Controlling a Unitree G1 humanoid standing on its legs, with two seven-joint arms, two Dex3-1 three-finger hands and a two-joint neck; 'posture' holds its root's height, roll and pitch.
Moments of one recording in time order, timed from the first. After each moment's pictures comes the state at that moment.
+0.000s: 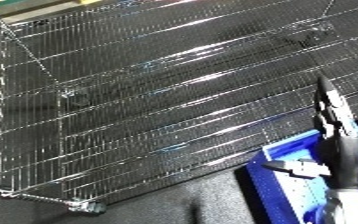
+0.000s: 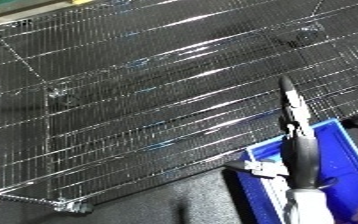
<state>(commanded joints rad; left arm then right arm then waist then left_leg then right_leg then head) 0.11 0.30 -0.12 0.15 -0.51 -0.14 0.24 -0.19 -0.51 -0.09 -0.06 0.28 -0.20 -0.28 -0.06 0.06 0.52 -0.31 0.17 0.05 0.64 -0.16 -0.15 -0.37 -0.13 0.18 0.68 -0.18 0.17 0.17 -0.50</state>
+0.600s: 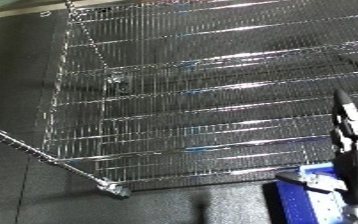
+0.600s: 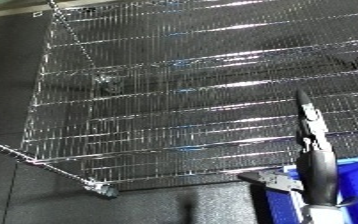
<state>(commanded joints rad) 0.09 0.30 -0.11 0.13 -0.50 -0.14 0.27 -0.24 -0.50 -0.02 0.00 0.29 -0.19 -0.27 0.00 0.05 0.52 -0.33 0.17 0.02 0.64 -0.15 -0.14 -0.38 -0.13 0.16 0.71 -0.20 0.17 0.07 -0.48</state>
